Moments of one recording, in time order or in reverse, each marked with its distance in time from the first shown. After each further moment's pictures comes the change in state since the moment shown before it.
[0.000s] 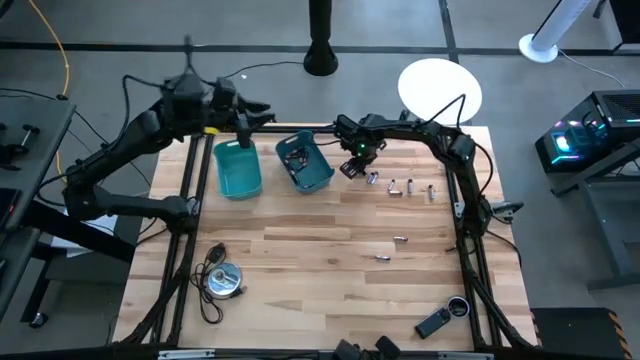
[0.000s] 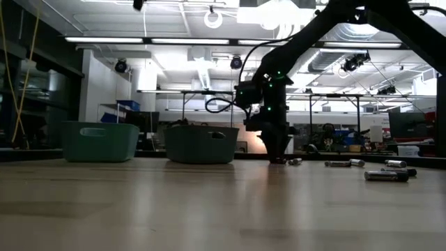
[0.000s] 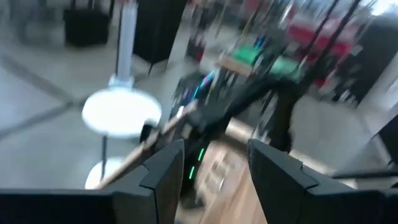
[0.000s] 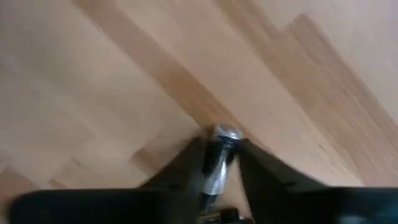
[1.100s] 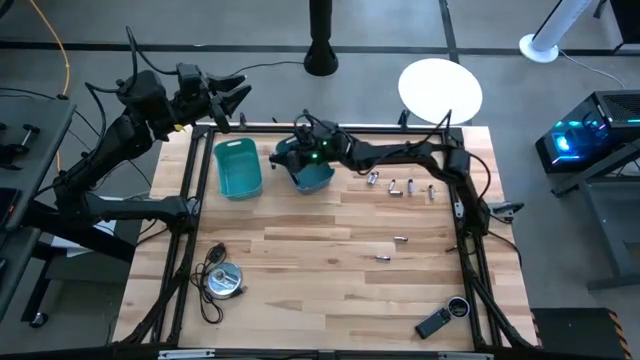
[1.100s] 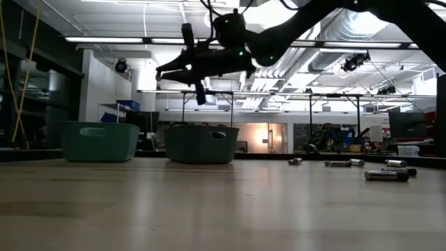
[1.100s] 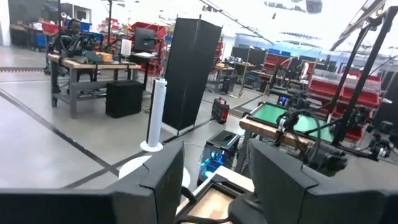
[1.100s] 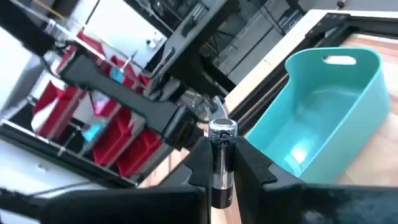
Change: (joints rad) left arm 0.034 -0.104 0.000 0.148 -0.130 0.066; right arm 0.246 -0.039 -0.007 1.379 -0.340 0.595
